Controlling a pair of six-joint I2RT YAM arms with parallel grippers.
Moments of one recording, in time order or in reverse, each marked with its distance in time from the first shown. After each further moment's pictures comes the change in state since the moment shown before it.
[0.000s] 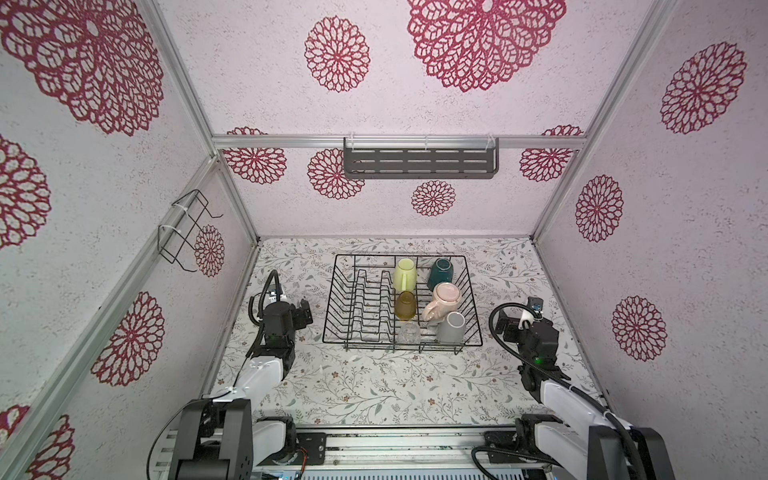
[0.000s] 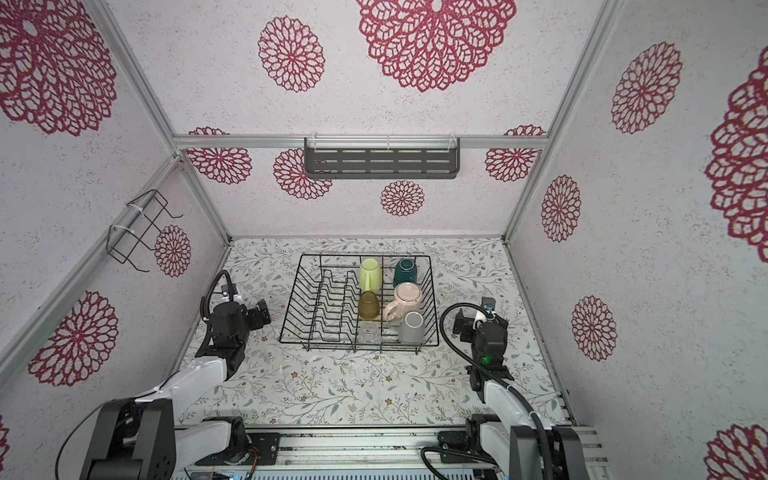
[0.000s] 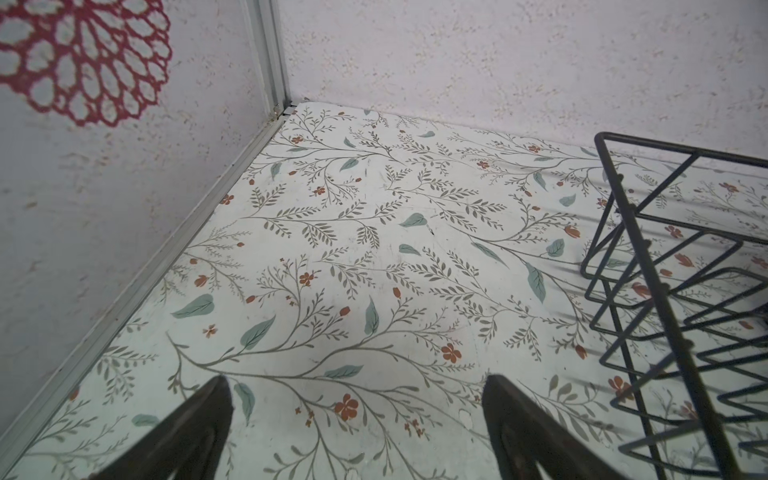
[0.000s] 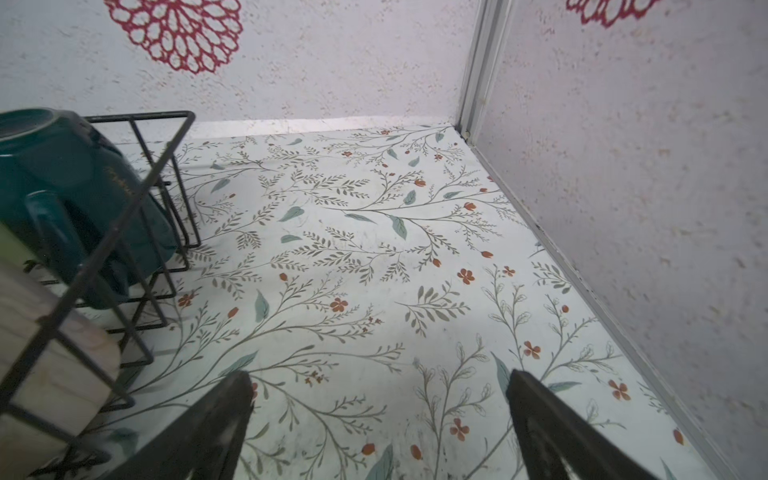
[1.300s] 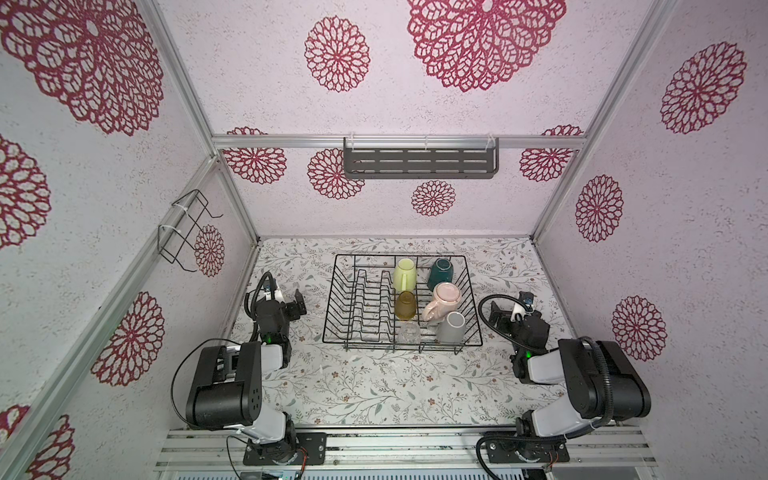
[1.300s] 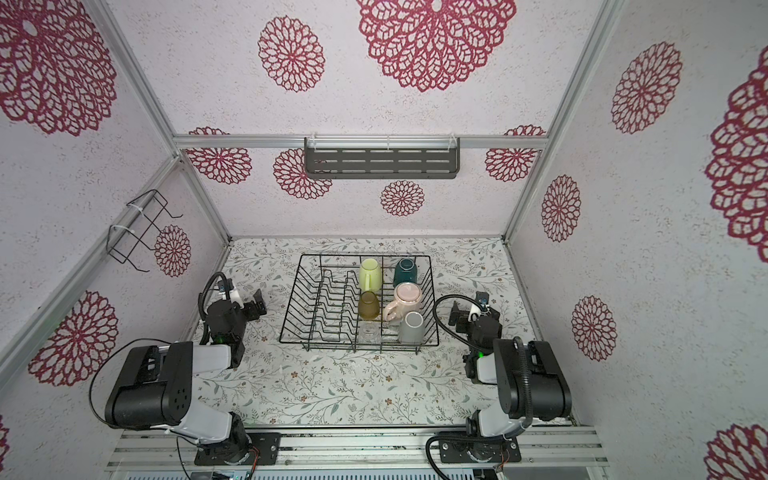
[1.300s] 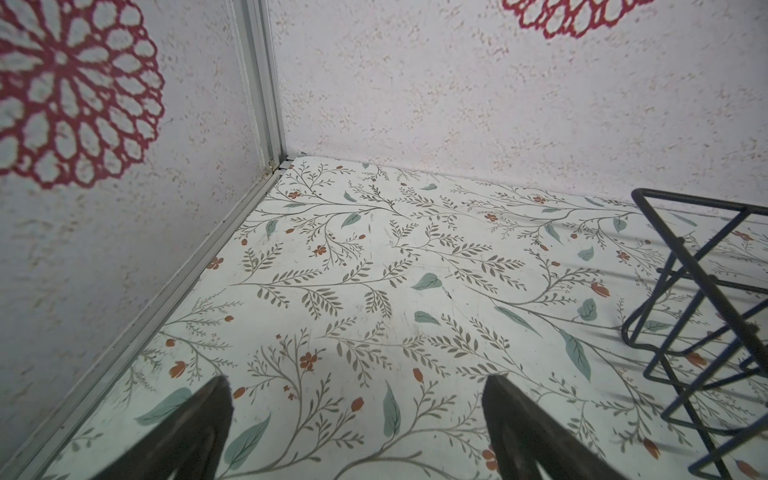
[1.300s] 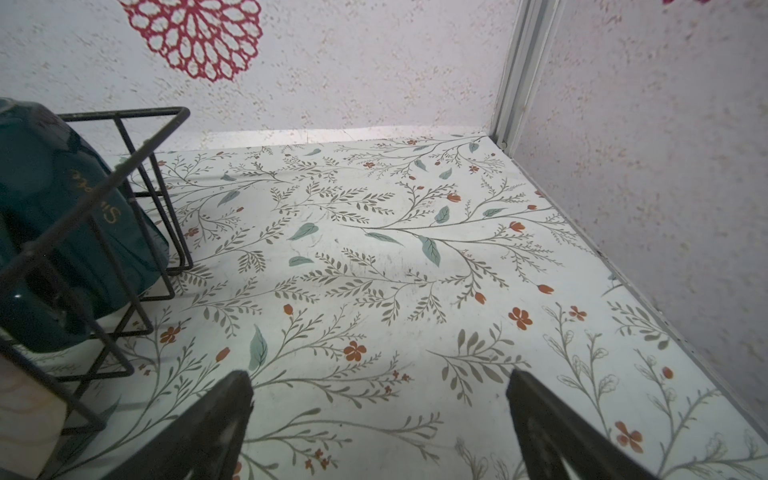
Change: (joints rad) left arm 0.128 0.297 0.009 0.439 0.133 0.062; right arm -0.019 0.482 0.044 0.489 -0.091 -0.005
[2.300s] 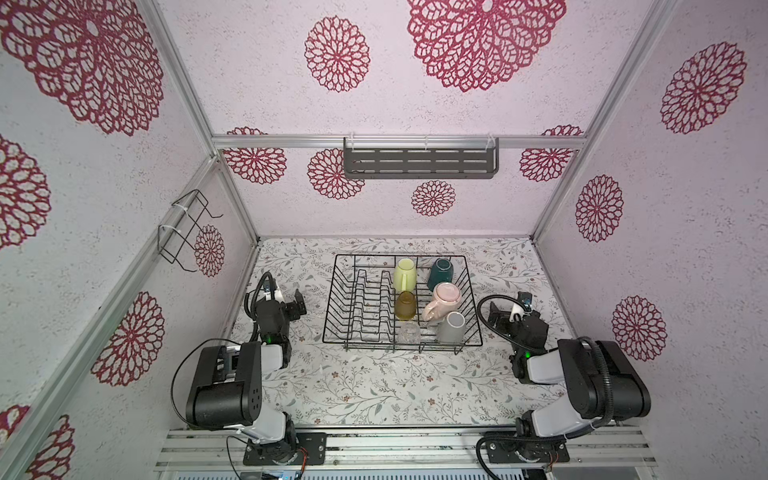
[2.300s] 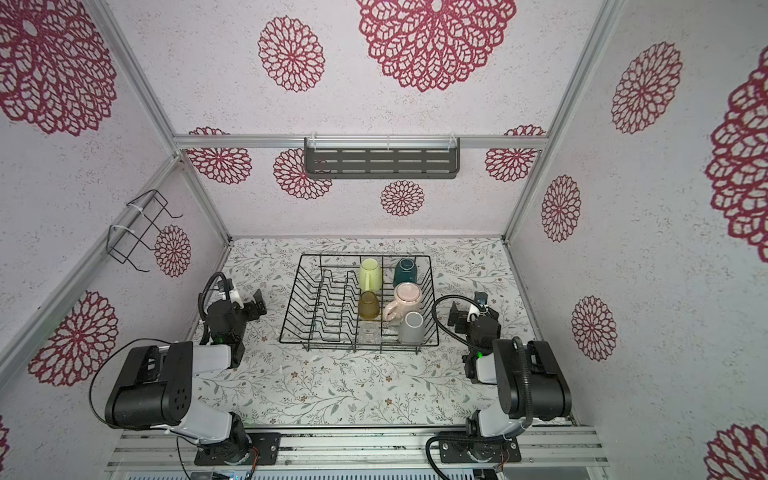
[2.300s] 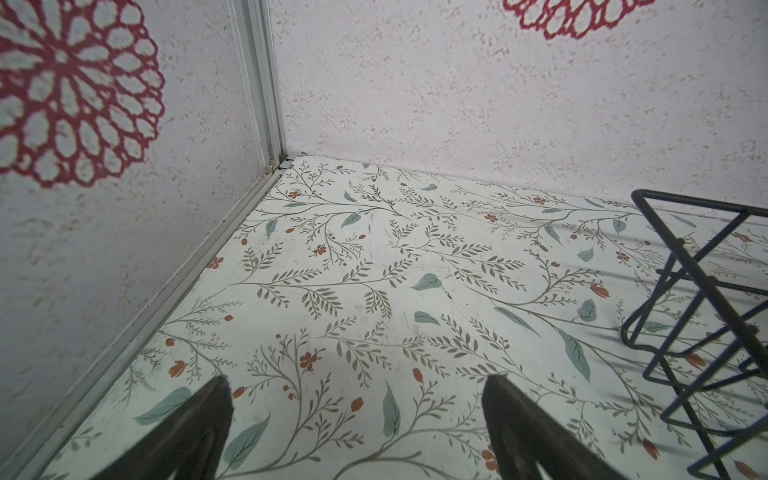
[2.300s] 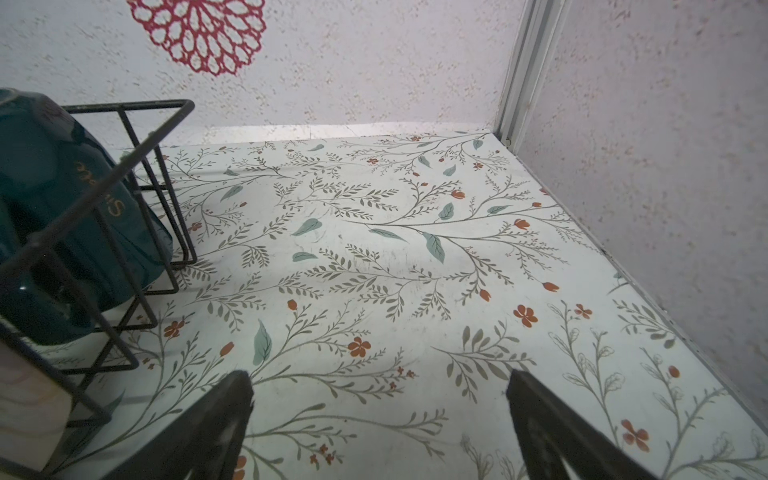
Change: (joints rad) left arm 0.000 0.000 0.000 0.000 0.000 -0.003; right arm 0.012 0.000 0.000 -0.010 0.008 -0.003
